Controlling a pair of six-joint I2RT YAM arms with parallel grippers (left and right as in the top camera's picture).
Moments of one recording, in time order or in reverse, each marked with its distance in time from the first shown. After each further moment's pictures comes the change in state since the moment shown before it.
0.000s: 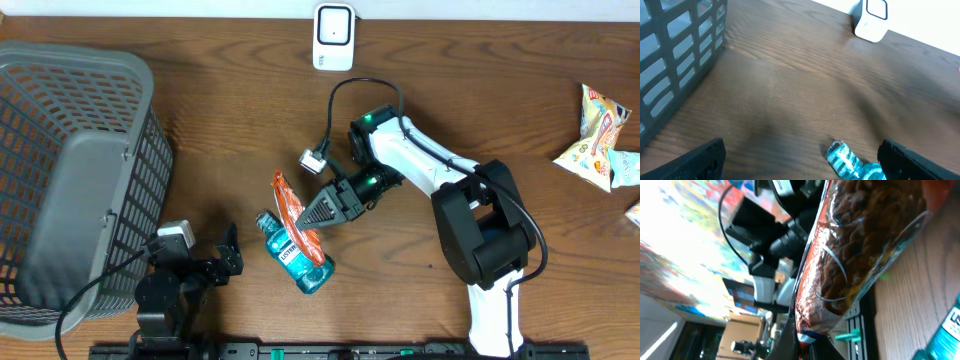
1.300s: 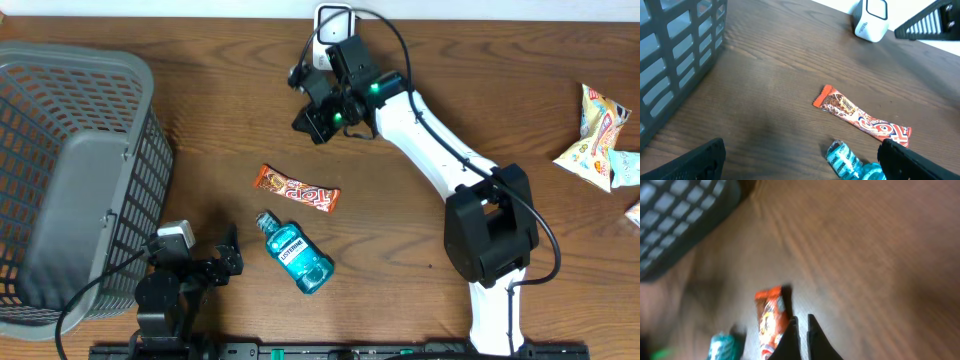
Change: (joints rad) left arm 0.000 0.000 0.000 0.000 0.000 0.000; right arm -0.022 0.000 0.259 1.041 0.933 0.915
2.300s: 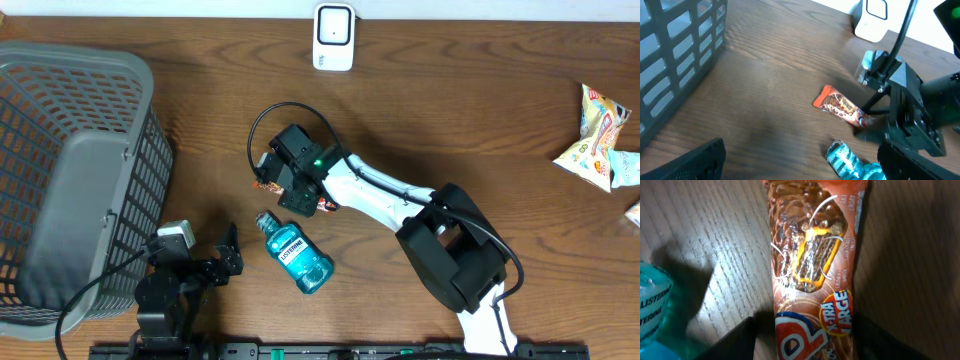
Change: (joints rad) left arm 0.000 0.000 0.000 0.000 0.000 0.000; right arm 0.274 -0.009 -0.339 0.108 0.454 -0.237
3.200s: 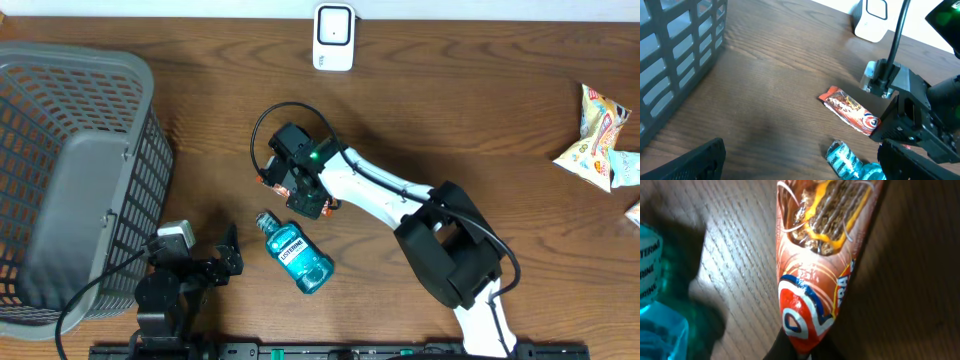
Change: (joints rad) left arm 0.000 0.000 0.000 0.000 0.000 0.000; right arm -0.008 0.040 0.104 -0.244 0.006 0.056
